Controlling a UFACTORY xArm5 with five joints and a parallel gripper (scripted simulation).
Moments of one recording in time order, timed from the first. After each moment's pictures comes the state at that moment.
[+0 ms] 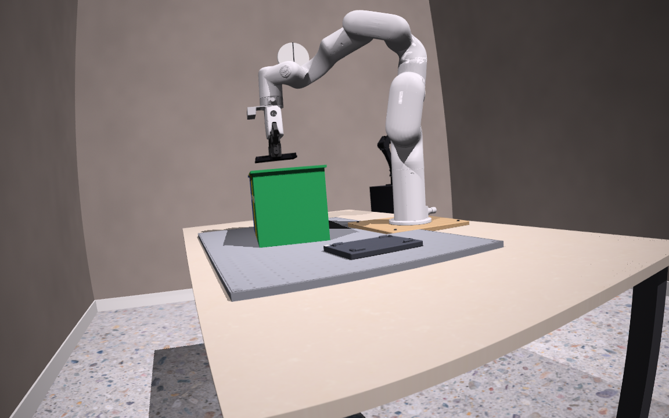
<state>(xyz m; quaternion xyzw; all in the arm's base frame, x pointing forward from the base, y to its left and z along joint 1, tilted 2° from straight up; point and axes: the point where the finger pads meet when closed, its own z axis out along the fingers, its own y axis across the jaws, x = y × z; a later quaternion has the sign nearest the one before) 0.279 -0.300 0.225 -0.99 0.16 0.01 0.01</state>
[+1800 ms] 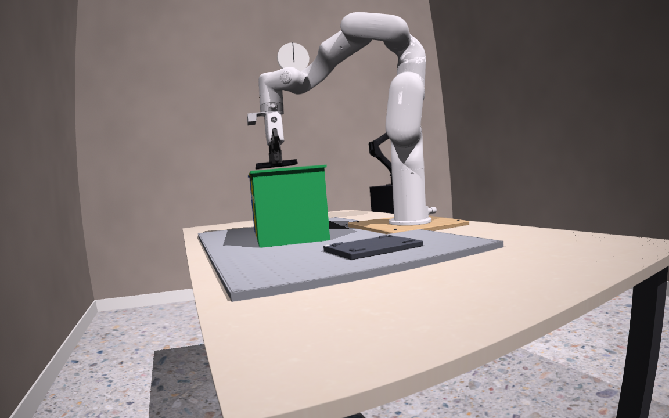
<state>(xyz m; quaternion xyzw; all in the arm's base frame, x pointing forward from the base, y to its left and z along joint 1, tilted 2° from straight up) 0.279 -0.299 0.205 -0.99 0.16 0.01 0.01</state>
